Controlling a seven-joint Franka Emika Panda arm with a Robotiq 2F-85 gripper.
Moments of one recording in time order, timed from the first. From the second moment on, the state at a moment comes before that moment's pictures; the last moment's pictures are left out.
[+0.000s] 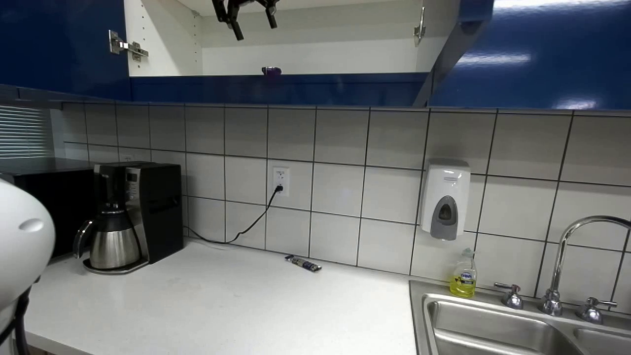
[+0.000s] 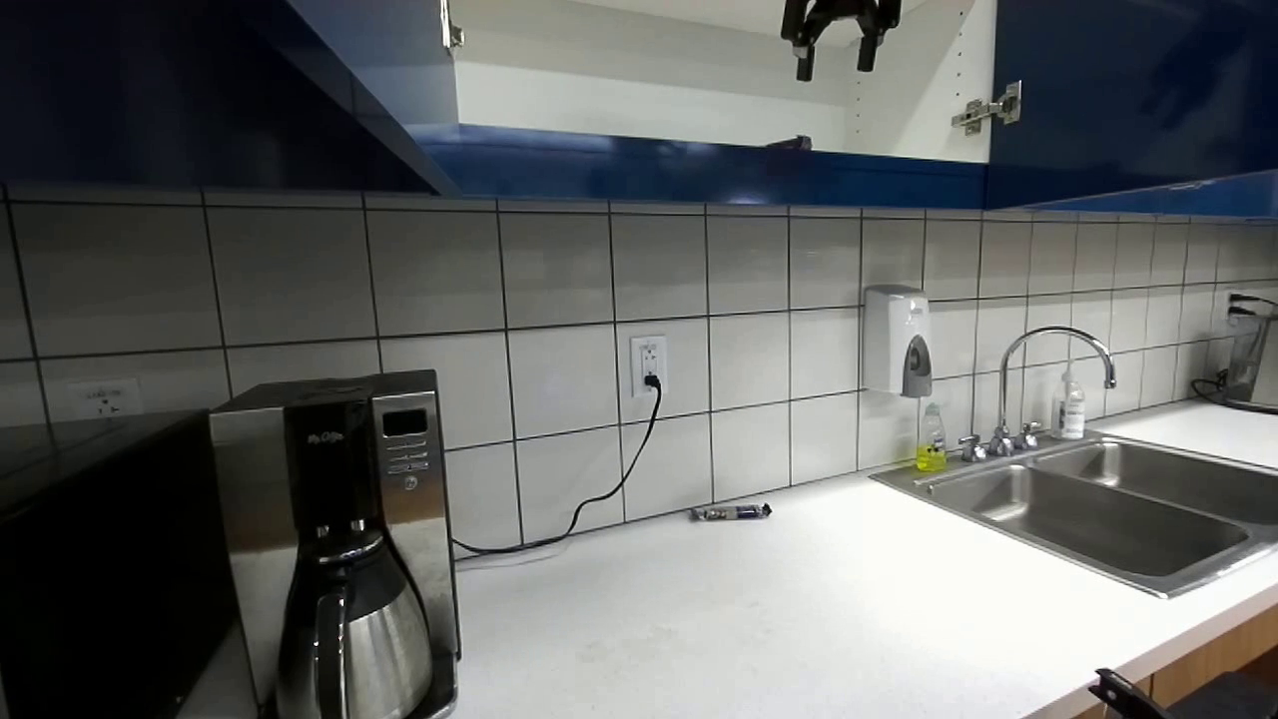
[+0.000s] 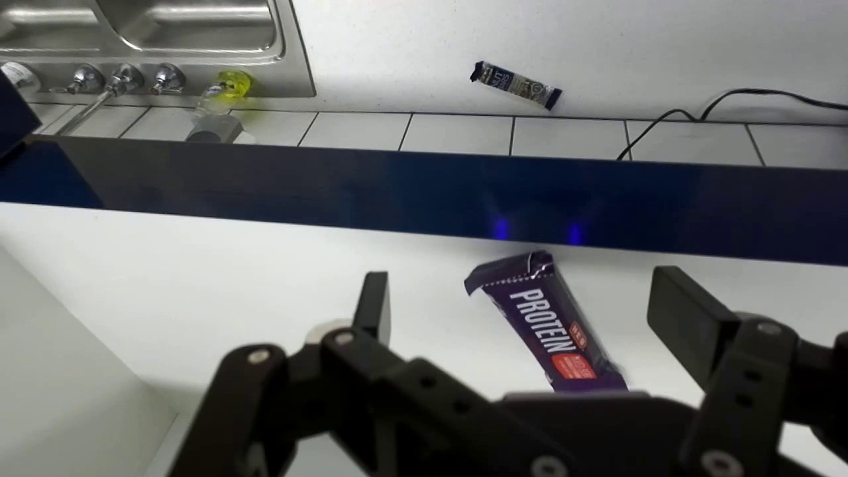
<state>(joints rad) 0.00 -0.38 0.04 -1.66 -0.24 1.74 0.01</state>
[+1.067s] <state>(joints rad) 0.02 -0.74 0.04 -2.36 -0.24 1.87 -0.02</state>
